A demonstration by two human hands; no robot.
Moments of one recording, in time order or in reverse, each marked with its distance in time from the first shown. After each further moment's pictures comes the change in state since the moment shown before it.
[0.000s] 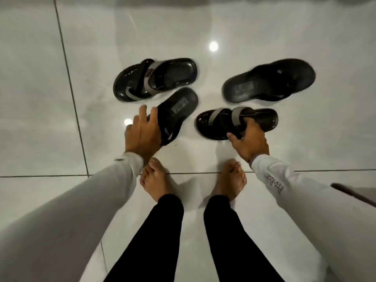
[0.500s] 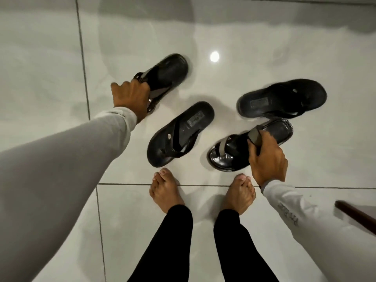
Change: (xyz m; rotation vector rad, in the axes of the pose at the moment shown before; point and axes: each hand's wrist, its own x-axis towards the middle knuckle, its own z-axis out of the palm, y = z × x) left_hand 0.109 -0.068 -0.053 0.197 0.039 -0.020; right_hand -0.025 -0.023 0.005 -0.189 0.361 -0.116
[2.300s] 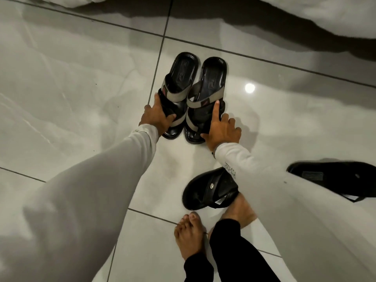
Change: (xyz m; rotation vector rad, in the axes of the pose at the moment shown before) left_hand 0.072 -0.133 0.042 -0.837 -0.121 -0.532; right_hand 0.122 -0.299 0.108 -0.262 -0.354 -0.385
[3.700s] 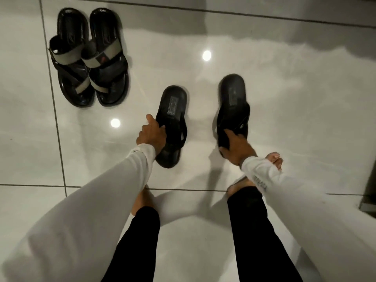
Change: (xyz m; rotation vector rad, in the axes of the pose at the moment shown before) left_hand -0.202 0.106 0.187 0.071 -0.216 0.017; right_hand -0.170 0.324 0.005 0.287 -0.352 0.249
